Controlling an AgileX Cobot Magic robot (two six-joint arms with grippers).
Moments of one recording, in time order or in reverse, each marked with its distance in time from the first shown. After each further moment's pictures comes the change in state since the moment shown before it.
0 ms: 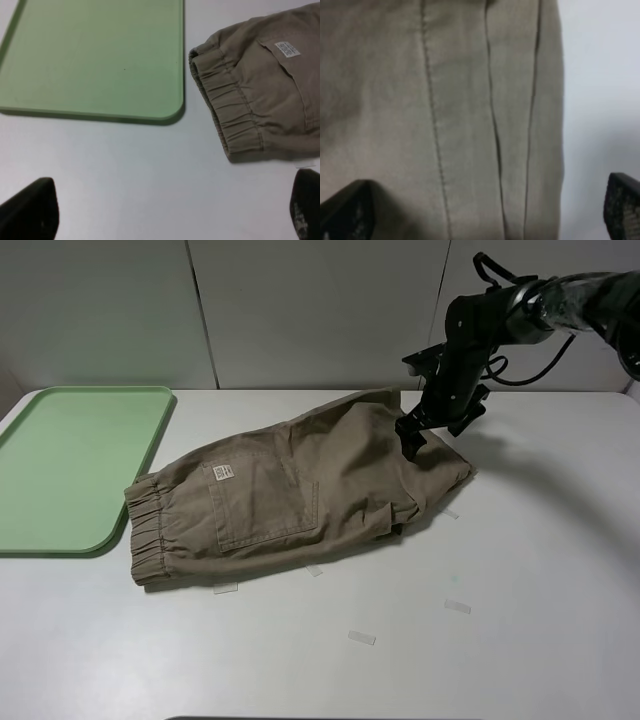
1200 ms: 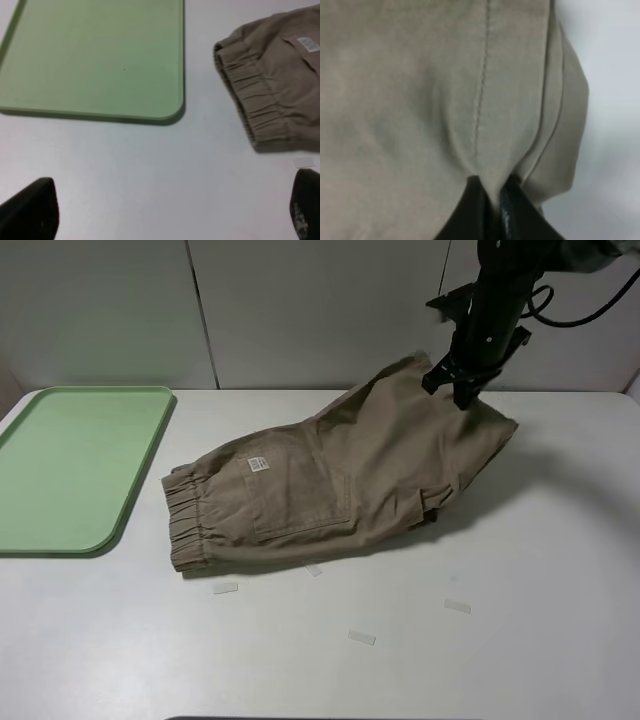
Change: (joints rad) left arm 0.000 0.000 0.000 0.000 0.000 0.000; right arm -0.002 -0.216 -0.009 -0.106 0.197 0.022
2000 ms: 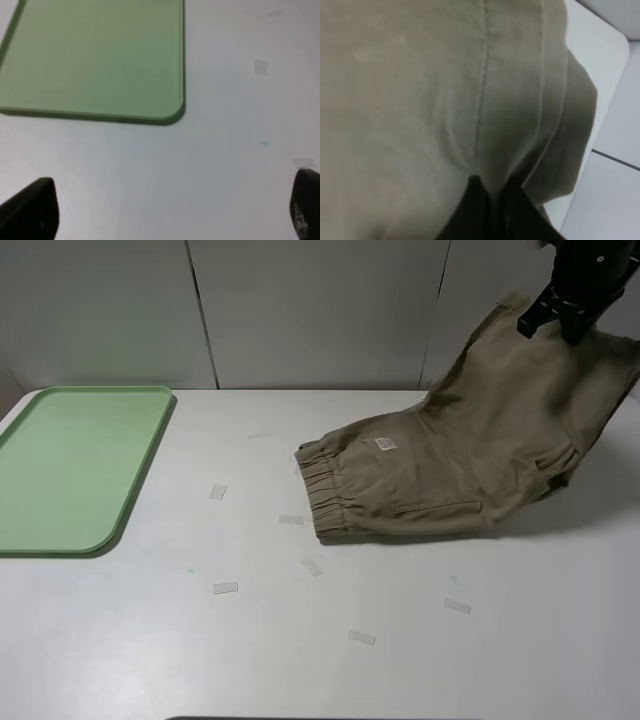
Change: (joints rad) left arm 0.000 0.000 0.000 0.000 0.000 0.000; right arm -0.087 -0.155 -0.056 -0.276 0.169 0.031
